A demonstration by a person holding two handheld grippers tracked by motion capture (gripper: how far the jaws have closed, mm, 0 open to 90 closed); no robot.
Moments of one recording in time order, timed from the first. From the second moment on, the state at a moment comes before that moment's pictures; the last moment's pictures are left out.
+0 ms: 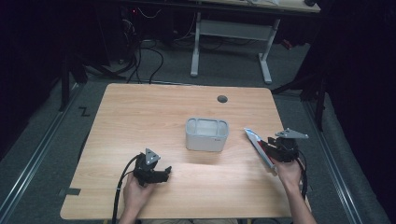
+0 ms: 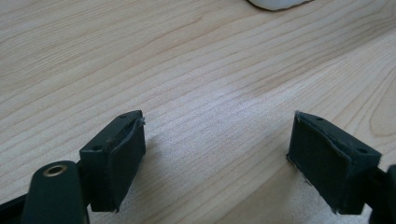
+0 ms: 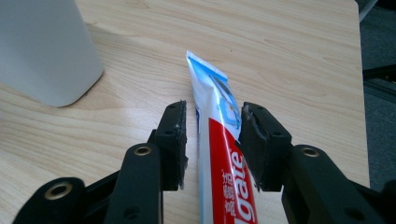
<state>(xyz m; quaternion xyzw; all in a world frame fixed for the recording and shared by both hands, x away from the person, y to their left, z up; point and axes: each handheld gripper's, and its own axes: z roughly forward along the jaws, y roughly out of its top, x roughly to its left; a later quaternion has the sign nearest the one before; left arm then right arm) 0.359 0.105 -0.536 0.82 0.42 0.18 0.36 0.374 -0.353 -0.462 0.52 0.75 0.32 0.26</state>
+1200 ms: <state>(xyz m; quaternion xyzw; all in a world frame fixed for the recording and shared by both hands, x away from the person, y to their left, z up) 0.358 0.105 -0.536 0.82 0.42 0.18 0.36 0.435 -0.345 -0.485 0.54 0.78 0.22 0.22</state>
